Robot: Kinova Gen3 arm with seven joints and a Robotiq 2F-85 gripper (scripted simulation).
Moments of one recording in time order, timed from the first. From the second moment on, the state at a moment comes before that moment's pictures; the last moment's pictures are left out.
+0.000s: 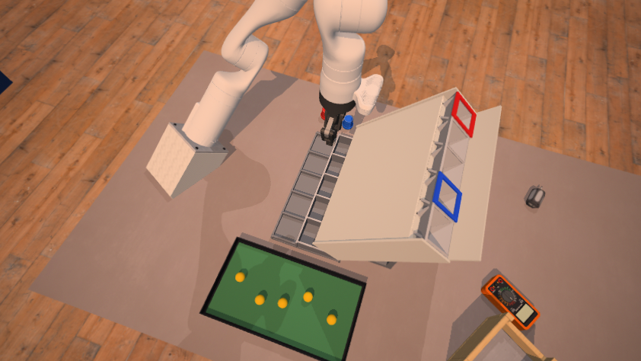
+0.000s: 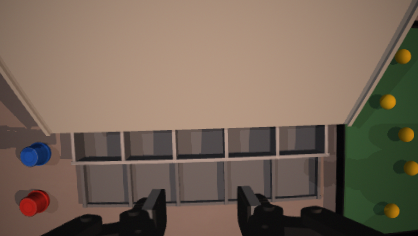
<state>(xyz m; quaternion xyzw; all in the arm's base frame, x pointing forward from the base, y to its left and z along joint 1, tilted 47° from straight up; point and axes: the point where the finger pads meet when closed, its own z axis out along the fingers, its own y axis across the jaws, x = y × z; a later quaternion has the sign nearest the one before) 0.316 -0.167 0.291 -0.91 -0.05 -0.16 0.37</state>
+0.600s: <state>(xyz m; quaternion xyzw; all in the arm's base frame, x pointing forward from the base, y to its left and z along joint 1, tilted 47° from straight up) 0.323 -0.180 0.202 -0.91 -0.06 -0.16 0.37</state>
